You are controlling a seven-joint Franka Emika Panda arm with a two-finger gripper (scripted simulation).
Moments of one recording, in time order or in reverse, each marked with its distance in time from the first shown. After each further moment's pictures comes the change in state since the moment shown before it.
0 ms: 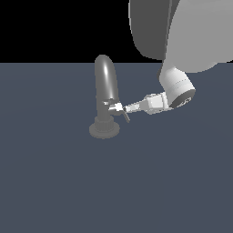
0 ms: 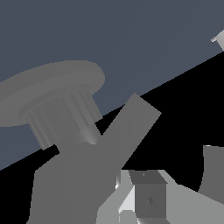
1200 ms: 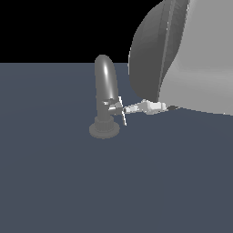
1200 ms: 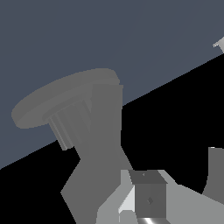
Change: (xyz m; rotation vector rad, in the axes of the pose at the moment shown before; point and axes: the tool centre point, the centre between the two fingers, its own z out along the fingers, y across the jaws) arm 0.004 -0.019 -0.009 -0.007 0.006 -0.011
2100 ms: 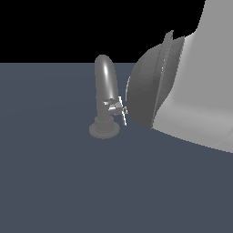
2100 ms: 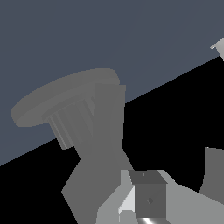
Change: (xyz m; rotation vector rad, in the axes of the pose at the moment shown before) arm 0.000 -0.001 -0.001 -0.022 -0.001 -0.013
